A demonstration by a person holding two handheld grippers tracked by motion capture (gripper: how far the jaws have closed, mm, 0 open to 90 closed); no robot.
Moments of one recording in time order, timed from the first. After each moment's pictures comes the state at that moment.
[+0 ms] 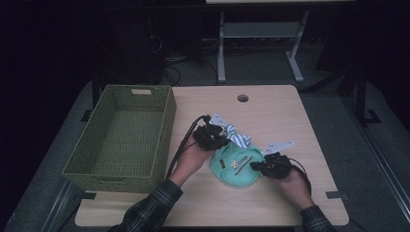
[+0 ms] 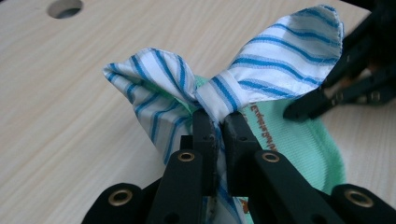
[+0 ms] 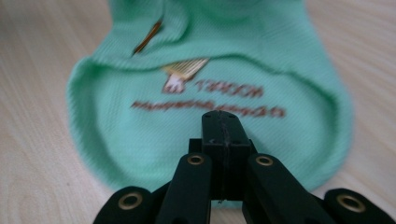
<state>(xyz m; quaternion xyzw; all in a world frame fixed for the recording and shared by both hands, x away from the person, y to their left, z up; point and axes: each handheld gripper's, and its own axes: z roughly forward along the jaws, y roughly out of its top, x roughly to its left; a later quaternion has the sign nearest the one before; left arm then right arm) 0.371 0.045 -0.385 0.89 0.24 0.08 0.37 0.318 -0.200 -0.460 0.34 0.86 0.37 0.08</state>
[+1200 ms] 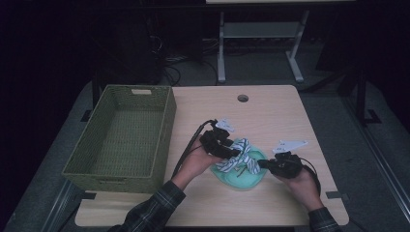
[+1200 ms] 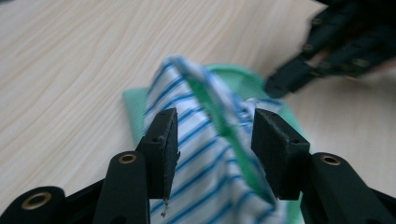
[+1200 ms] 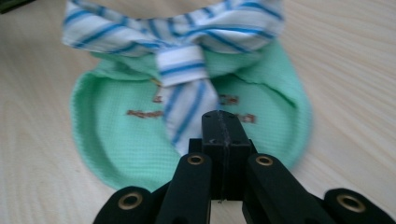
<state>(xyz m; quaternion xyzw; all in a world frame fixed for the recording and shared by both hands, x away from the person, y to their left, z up) 0.370 0.033 -0.397 0.89 0.24 0.03 0.37 0.311 -0.220 -0.448 0.35 0.85 0.39 0.09</state>
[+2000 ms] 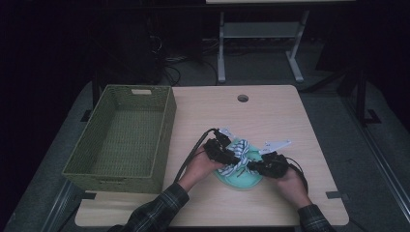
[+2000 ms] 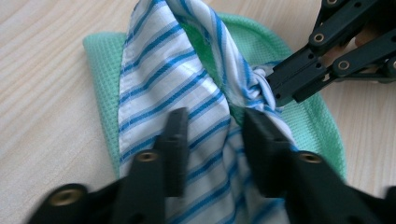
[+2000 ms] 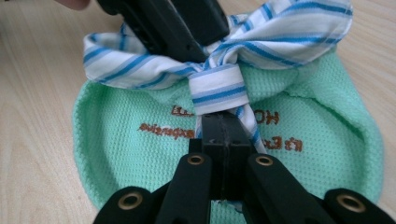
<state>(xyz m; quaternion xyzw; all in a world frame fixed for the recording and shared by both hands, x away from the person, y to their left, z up) 0.376 0.024 -0.442 0.90 0.25 -0.03 0.35 0.322 -0.191 -0.463 0.33 0.86 0.38 0.07</state>
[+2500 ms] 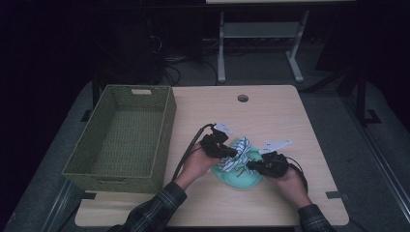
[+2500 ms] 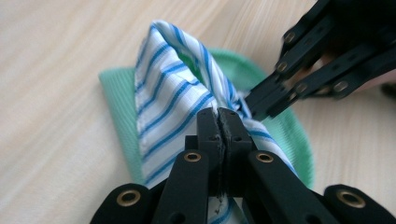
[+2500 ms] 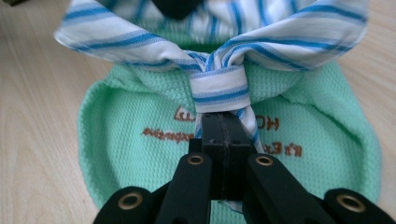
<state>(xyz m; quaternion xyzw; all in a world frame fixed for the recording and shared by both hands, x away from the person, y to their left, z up) 0.372 0.037 -0.409 0.89 0.23 -0.01 0.39 0.322 -0.190 -0.460 0.33 0.86 0.39 0.06</state>
